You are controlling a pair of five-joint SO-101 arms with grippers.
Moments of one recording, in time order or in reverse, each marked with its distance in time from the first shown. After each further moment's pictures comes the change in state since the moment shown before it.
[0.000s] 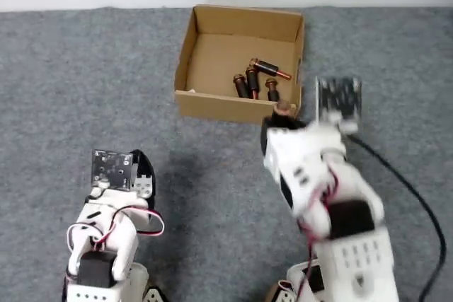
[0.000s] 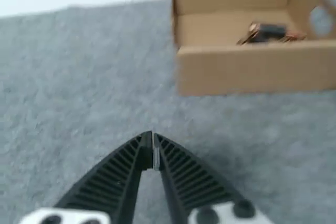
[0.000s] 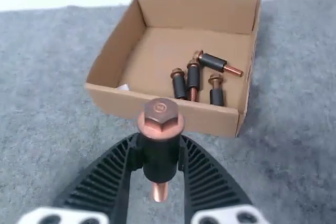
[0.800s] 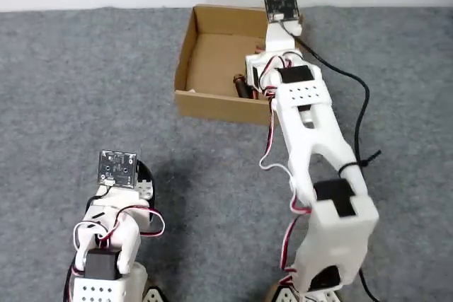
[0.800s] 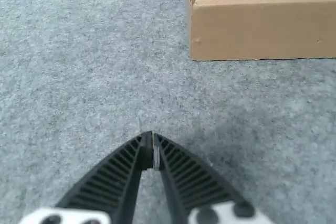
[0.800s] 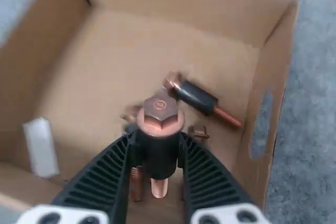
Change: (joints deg) left arm -1.7 0.0 6.2 -1.0 -0.3; right arm 4.8 75.0 -46.8 -16.1 11.1
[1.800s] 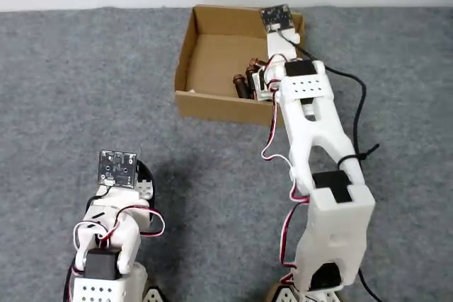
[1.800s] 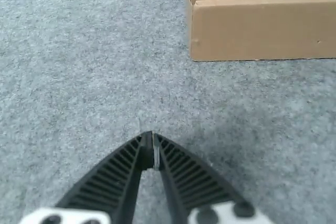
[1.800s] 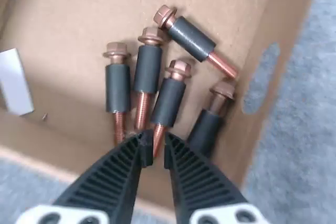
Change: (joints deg) left arm 0.0 0.0 0.0 0.0 0.0; right arm 1.2 1.4 -6.8 18.5 6.4
